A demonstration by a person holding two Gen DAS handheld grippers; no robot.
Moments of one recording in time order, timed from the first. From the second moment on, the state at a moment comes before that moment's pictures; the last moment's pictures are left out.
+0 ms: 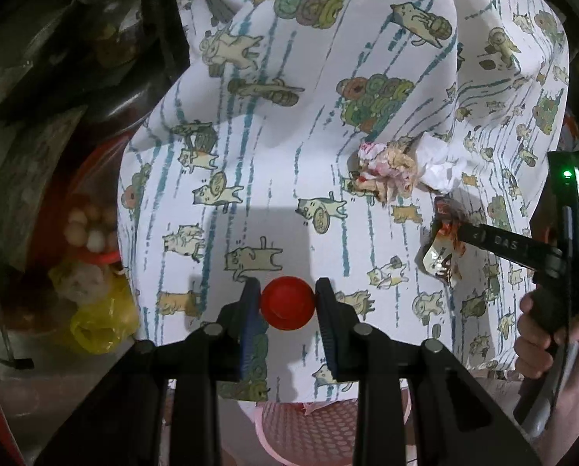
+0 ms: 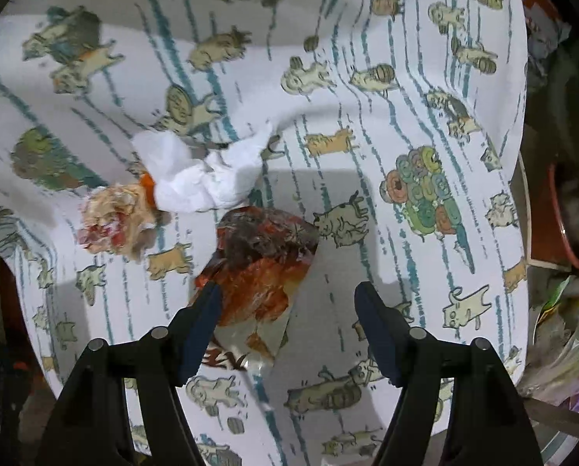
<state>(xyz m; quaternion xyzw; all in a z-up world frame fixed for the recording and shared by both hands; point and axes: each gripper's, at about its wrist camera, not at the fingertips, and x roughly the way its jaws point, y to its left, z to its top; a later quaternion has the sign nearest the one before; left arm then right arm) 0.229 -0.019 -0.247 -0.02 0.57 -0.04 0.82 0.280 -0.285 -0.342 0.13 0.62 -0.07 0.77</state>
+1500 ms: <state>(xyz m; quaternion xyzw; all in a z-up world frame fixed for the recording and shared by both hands) 0.207 -0.005 -0.230 -0.01 0.55 -0.03 0.83 0.222 -0.279 -0.289 0.10 0.56 0.00 0.82</state>
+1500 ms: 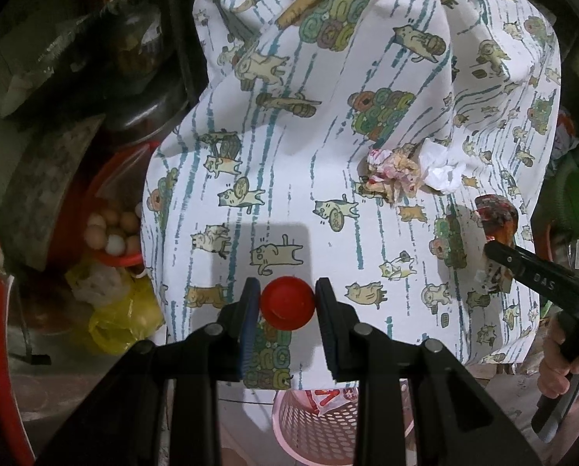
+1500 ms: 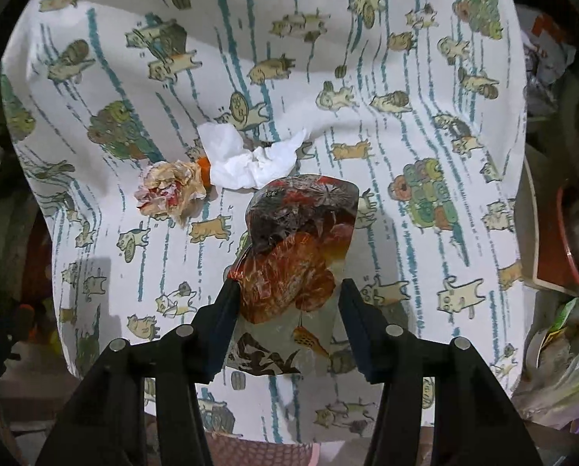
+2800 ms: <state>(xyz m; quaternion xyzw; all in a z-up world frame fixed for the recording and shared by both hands) 0.072 -0.010 -0.130 -0.06 0.46 -0.05 0.88 0.062 -0.248 -0.132 0.07 0.45 0.03 0.89</state>
